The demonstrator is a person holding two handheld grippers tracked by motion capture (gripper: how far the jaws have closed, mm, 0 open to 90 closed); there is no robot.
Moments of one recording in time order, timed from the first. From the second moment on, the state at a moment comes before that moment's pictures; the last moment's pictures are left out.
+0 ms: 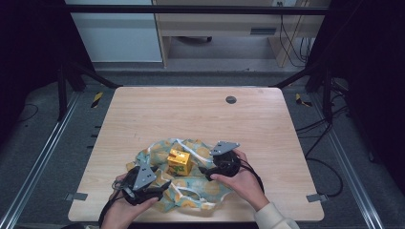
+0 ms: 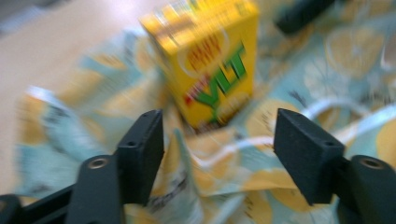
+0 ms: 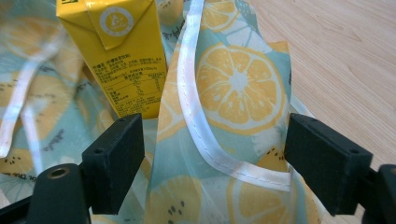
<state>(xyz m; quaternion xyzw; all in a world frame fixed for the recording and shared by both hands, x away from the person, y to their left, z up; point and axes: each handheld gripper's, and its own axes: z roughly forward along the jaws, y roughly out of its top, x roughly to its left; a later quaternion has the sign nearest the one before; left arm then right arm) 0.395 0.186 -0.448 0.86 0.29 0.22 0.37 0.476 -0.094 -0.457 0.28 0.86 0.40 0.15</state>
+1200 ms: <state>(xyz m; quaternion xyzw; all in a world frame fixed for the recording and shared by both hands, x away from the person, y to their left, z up) 0.409 0.180 -0.483 0.91 0.25 0.20 0.25 0.545 -0.103 -0.461 0.32 0.84 0.40 0.16</state>
